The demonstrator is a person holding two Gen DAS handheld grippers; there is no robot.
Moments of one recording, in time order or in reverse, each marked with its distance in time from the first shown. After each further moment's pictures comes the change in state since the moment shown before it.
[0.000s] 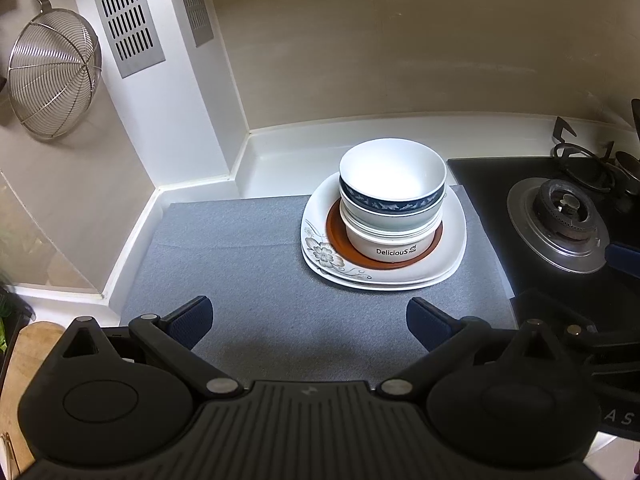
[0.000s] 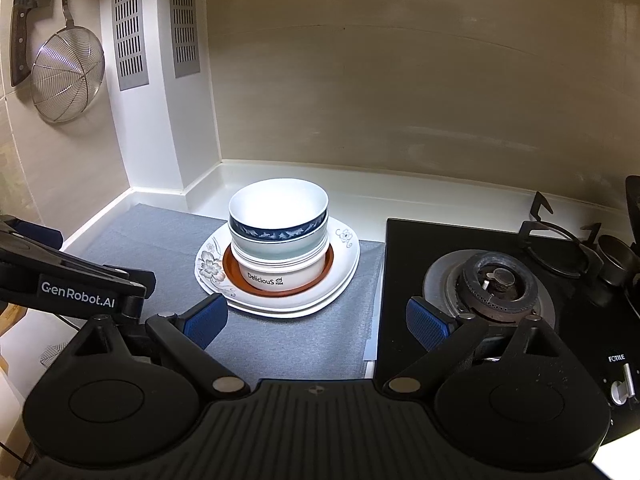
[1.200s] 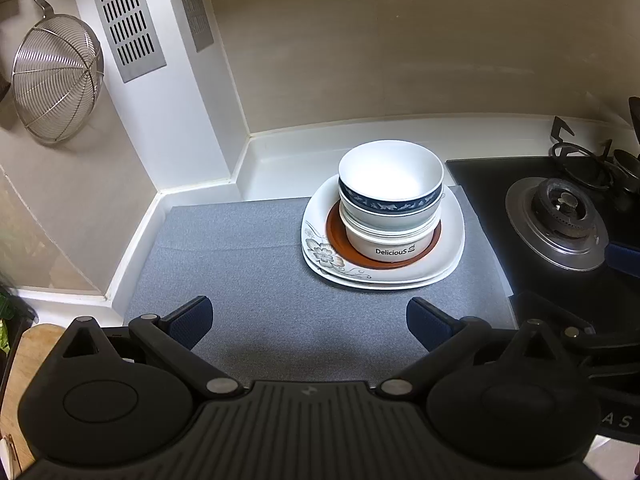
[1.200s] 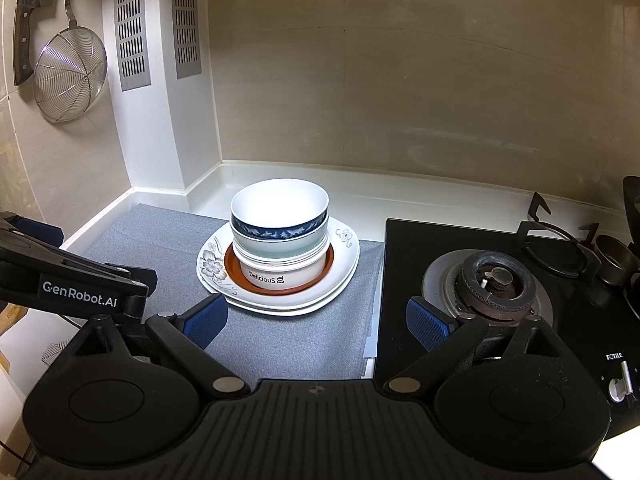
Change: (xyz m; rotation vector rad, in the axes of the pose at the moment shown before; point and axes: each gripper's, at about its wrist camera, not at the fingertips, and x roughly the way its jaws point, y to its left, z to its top) left arm -0.005 0.001 -0.001 0.008 -0.006 0.003; right arm -0.002 0.000 -0.001 -0.002 0.000 0.002
